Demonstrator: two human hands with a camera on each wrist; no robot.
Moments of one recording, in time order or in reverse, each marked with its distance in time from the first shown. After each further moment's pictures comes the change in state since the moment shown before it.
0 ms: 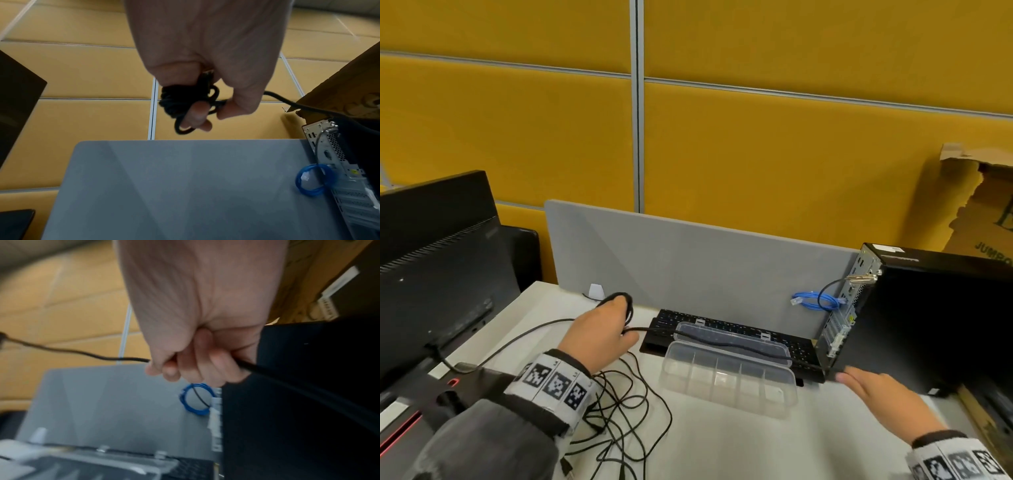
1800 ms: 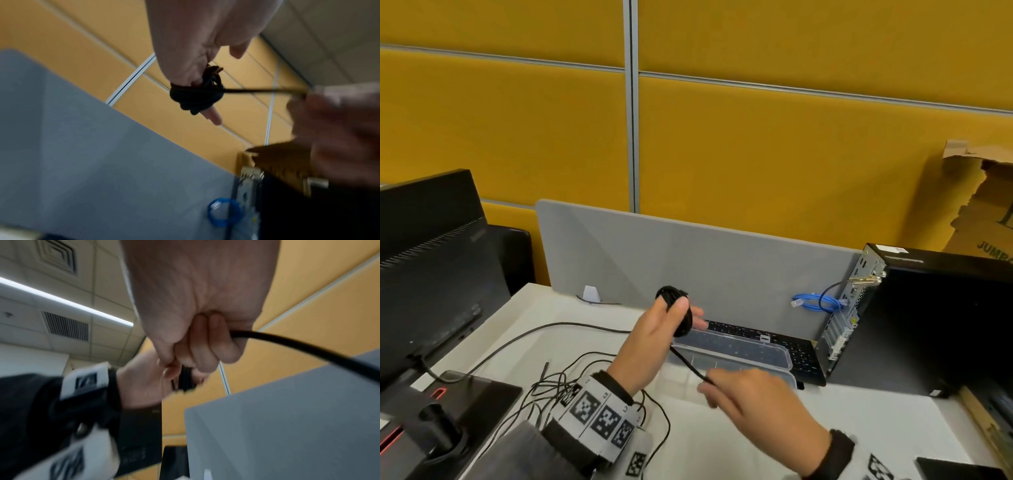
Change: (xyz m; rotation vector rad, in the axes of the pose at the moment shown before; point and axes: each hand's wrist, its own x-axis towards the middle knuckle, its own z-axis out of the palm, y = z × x) left_hand -0.003 0.061 0.013 -1.201 -0.025 0.132; right_hand -0.028 -0.171 -0.005 0.116 0.147 -0.649
